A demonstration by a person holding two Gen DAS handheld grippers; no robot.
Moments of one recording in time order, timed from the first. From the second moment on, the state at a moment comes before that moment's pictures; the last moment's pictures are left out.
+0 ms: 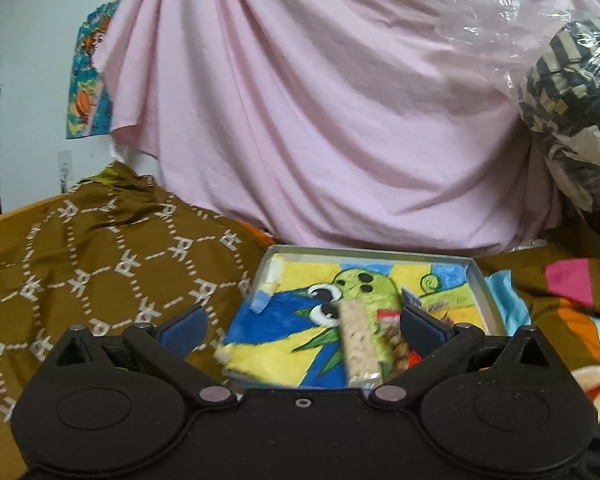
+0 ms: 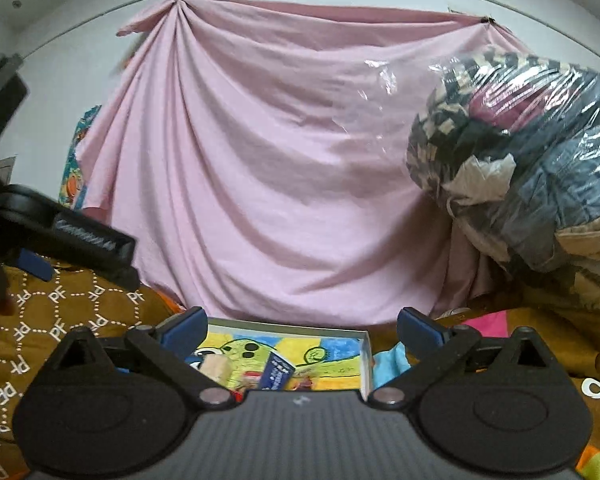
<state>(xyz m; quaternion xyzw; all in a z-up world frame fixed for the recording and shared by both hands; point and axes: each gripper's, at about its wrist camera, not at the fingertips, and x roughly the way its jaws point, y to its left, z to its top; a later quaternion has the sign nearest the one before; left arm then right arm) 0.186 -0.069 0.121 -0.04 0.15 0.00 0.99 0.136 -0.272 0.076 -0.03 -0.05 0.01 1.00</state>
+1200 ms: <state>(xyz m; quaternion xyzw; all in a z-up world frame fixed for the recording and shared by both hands) 0.105 -0.027 0.019 0.02 0.32 0.00 0.95 0.083 -0.219 0.041 -0.11 0.10 0.08 0.98</state>
